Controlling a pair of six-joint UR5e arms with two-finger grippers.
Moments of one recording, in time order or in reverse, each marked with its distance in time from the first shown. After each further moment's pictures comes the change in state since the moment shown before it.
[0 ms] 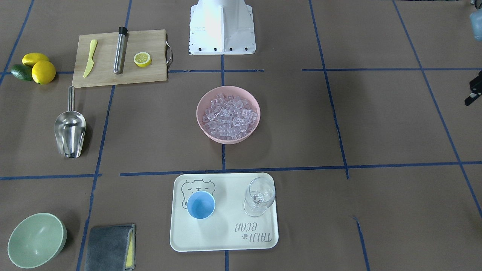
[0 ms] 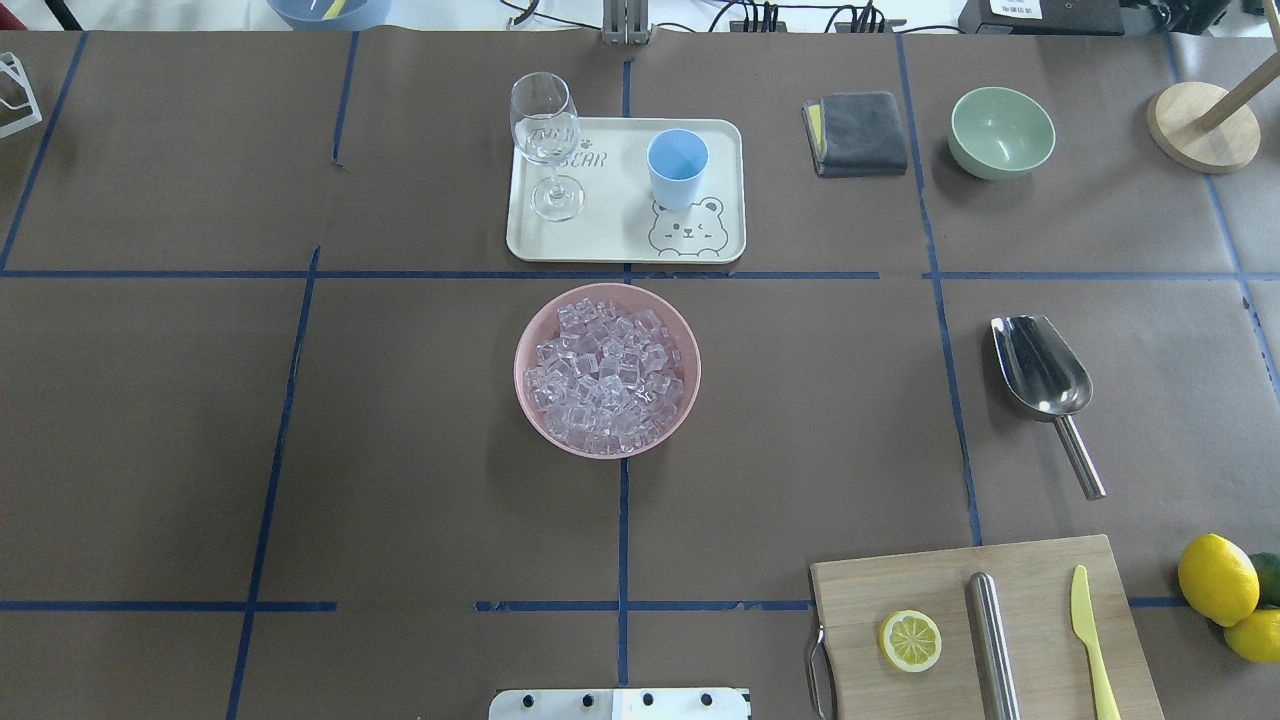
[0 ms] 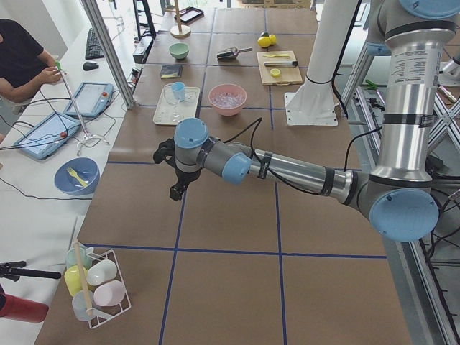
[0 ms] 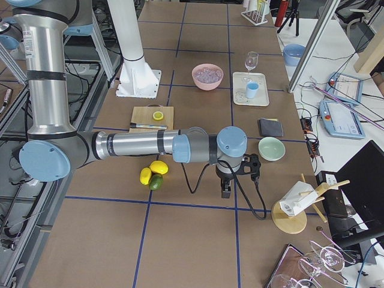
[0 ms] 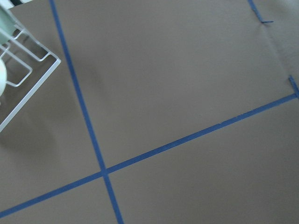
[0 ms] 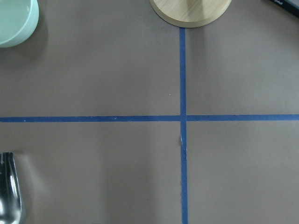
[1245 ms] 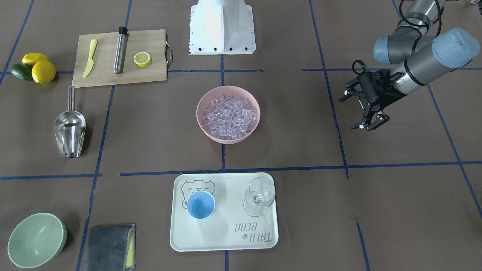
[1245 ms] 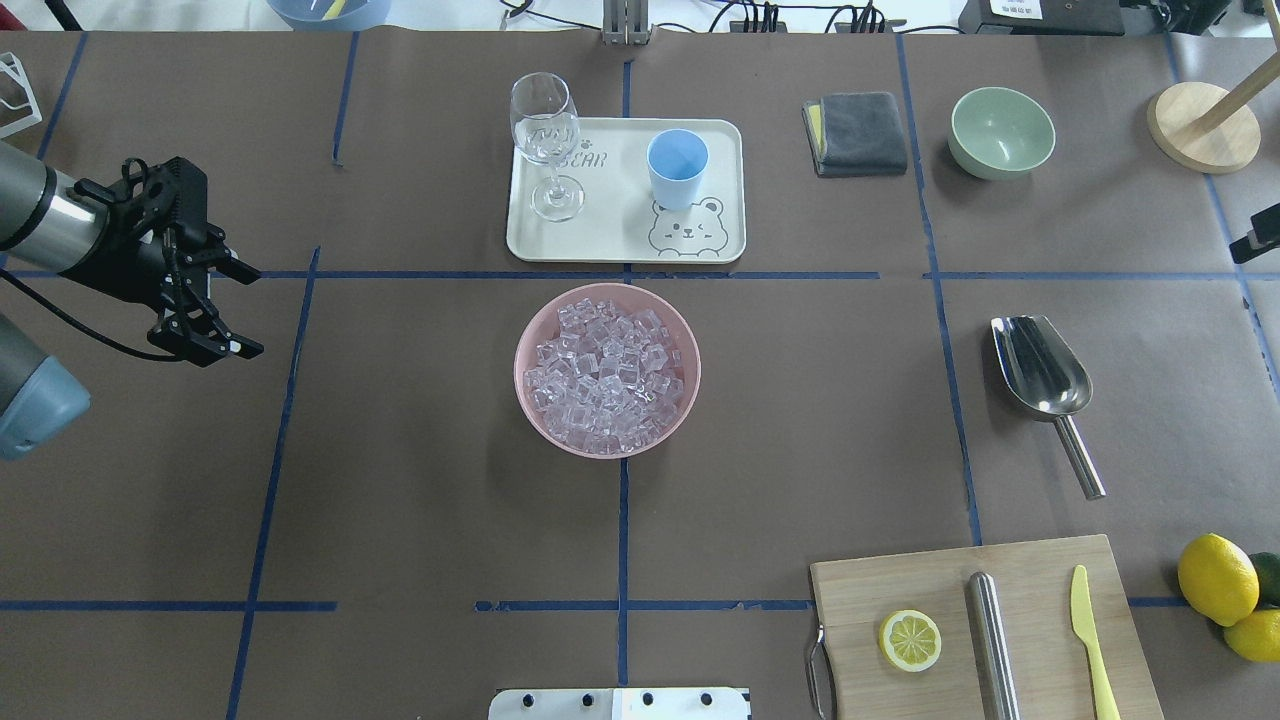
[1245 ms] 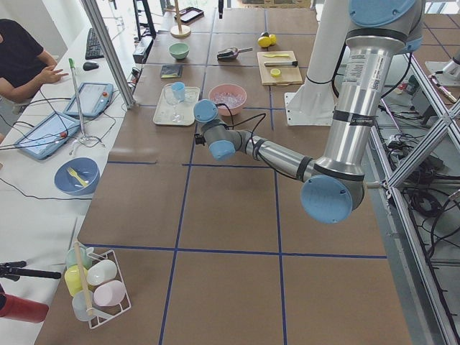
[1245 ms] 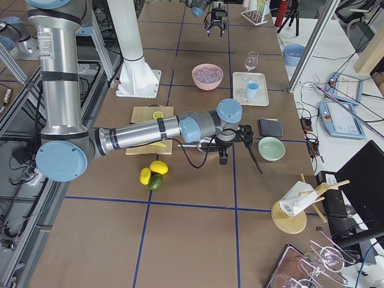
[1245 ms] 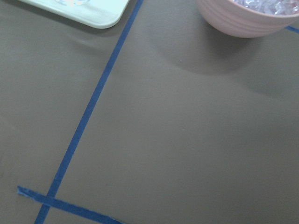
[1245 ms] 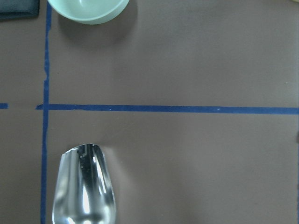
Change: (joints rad) left arm 0.427 -0.175 0.117 -0.416 -0.037 0.177; right arm -0.258 -0.023 0.156 0.140 -0.001 0.340
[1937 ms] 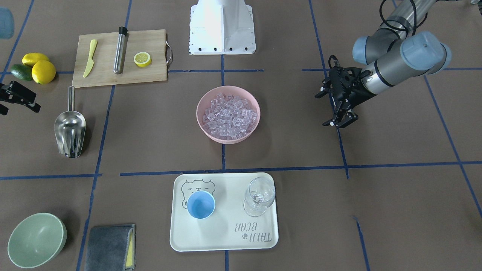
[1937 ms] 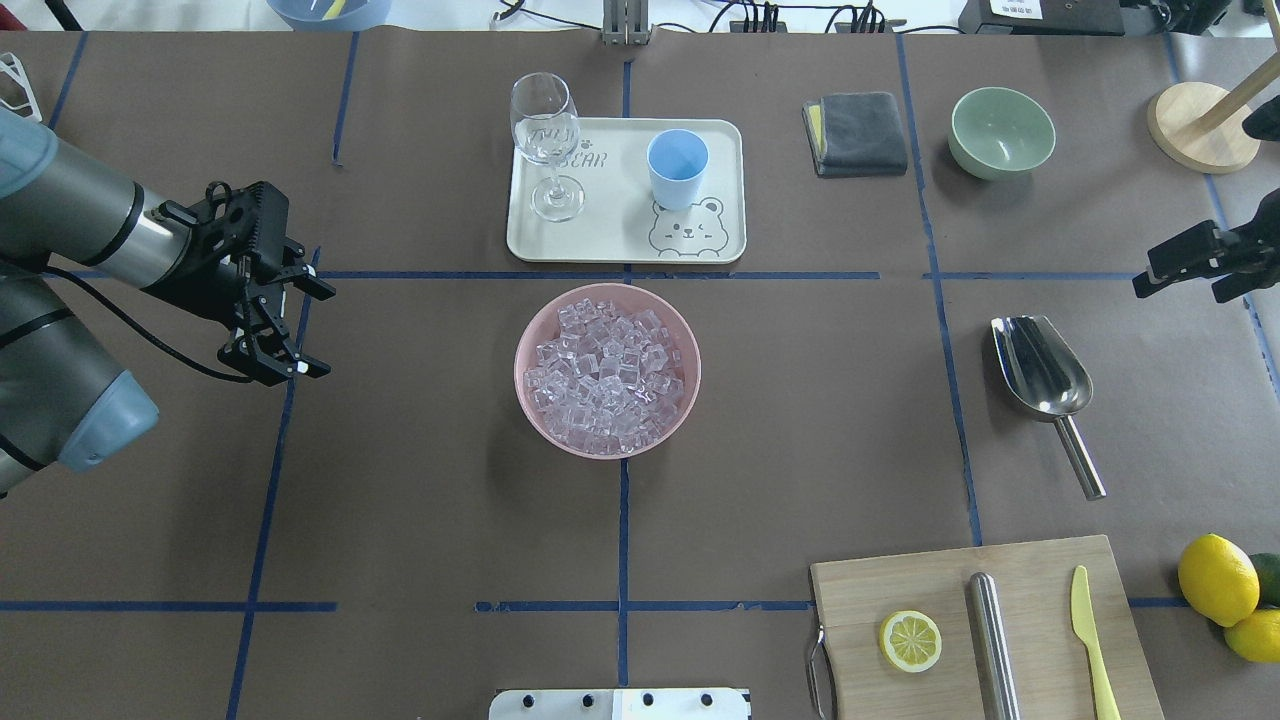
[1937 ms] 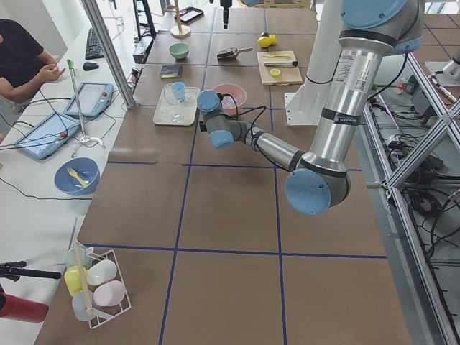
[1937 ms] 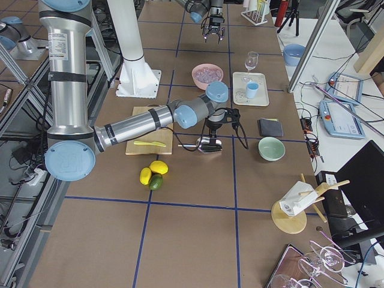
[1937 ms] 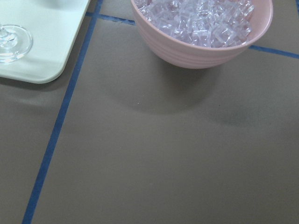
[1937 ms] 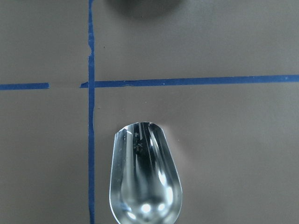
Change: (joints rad) left arm 0.076 -0.084 0.014 -0.004 0.010 0.004; right arm -0.203 -0.058 0.138 0.095 -0.108 0.290
